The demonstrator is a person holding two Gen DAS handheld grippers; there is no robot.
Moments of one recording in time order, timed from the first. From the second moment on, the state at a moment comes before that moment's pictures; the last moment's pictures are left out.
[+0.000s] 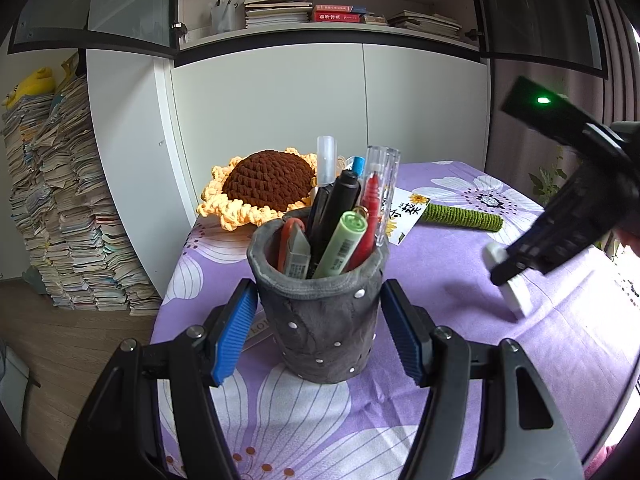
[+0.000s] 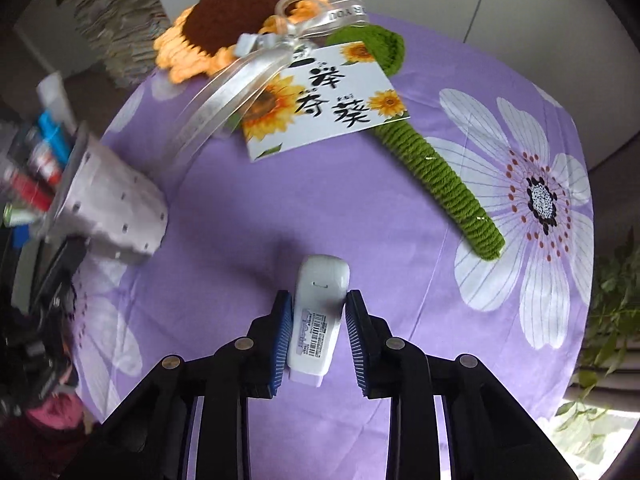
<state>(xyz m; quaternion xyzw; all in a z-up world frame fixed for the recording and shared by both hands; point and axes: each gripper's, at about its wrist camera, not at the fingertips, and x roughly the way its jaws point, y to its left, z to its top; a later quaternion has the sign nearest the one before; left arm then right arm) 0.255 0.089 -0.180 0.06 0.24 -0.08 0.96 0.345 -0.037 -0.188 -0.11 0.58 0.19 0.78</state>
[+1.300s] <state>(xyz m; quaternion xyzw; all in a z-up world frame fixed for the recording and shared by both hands) 0.256 0.091 -0.181 0.05 0.24 -0.08 0.96 0.328 -0.057 -0.133 -0.06 0.52 0.19 0.83</state>
